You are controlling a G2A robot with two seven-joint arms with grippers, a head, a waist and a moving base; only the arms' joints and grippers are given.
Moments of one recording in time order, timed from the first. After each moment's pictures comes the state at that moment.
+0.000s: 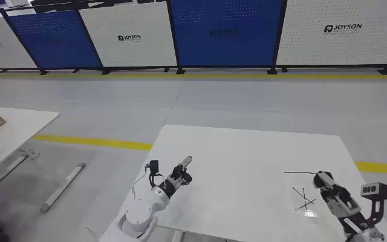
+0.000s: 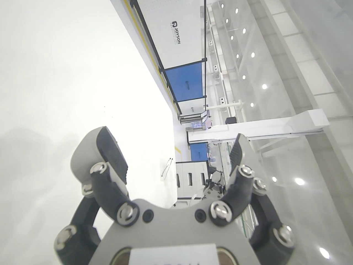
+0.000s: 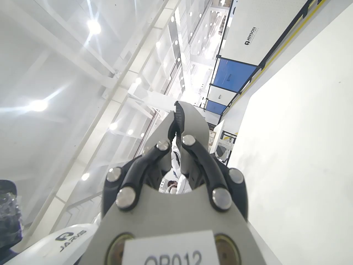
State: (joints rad) left arm 1.68 -1.16 -1.39 -1.80 -0.23 0.03 -0.20; right arm -1.75 -1.05 1.60 -1.80 0.55 -0.34 0.50
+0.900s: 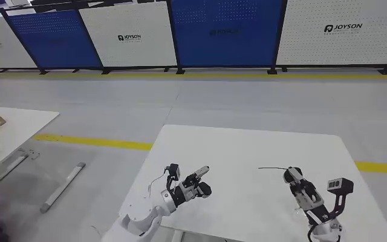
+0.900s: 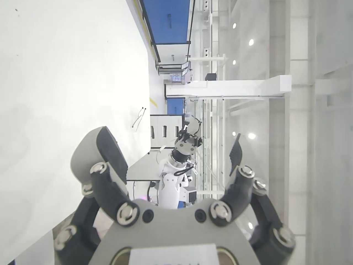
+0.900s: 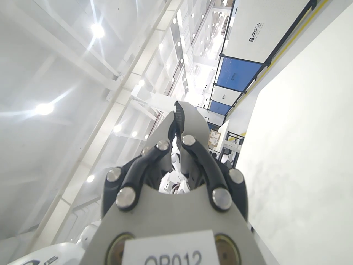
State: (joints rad) left arm 1.65 -1.15 -1.34 -1.80 -0.44 0.02 -0.52; right arm -1.68 -1.13 1.39 -1.81 0.41 -0.34 0.32
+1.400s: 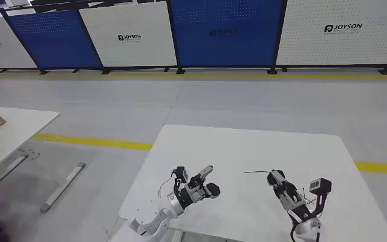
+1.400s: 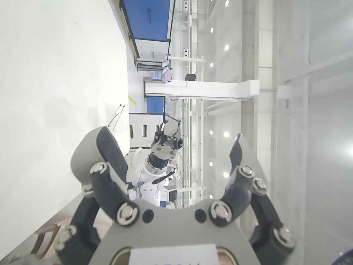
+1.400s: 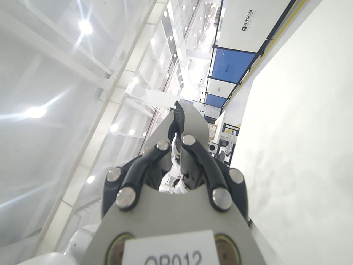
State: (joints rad) left arm 1.62 -1.17 -1.24 -1.73 -0.55 -0.09 -0.49; right arm -1.64 -1.16 1.26 -1.78 0.33 -0.28 0.24
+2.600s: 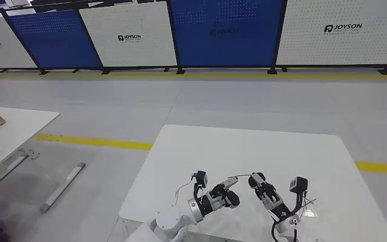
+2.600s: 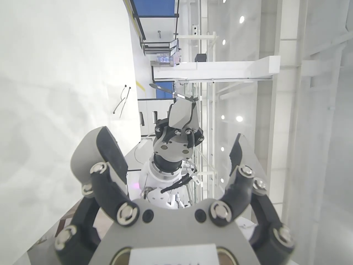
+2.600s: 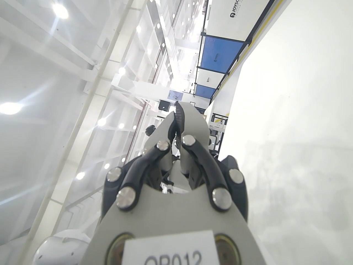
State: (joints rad) left arm 1.51 -1.20 -1.04 -1.68 -0.45 -0.13 -0.42; right arm -1.58 -1.19 1.13 -1.74 0.23 -0.25 0.19
